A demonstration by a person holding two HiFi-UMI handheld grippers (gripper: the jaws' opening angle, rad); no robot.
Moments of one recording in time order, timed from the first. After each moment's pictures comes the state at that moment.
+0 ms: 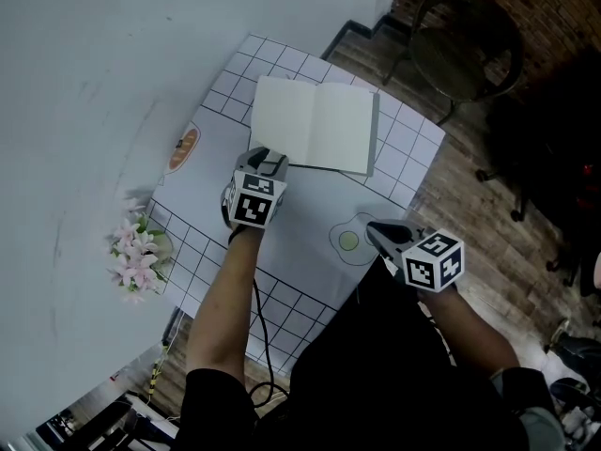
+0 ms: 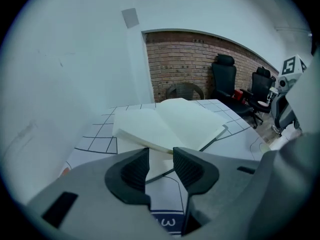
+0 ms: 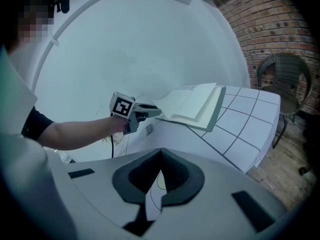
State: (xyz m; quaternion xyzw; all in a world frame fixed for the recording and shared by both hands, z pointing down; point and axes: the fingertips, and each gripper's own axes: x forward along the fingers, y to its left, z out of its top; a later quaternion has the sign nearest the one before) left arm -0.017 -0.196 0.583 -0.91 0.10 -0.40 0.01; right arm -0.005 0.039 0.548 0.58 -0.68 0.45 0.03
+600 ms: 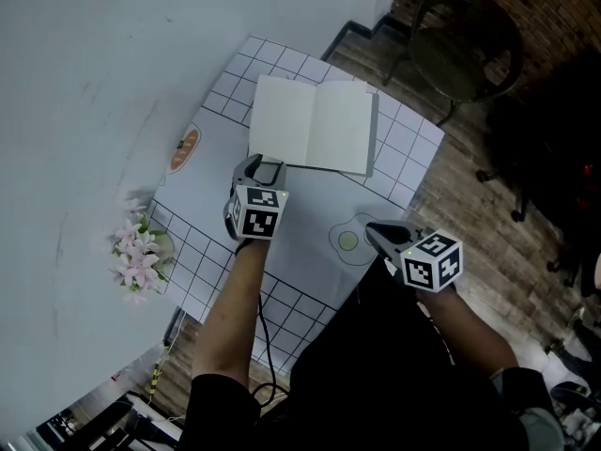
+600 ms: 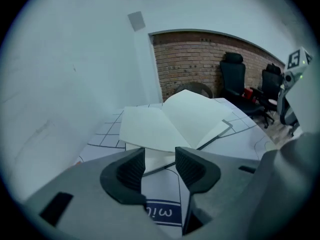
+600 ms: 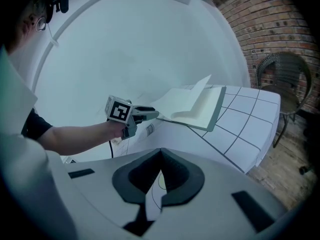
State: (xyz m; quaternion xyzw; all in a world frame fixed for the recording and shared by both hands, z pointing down) left arm -0.032 -0.194 0.584 -0.91 0.15 -0.39 0.01; right arm -0.005 0.038 0.546 0.58 -0.68 0.45 0.03
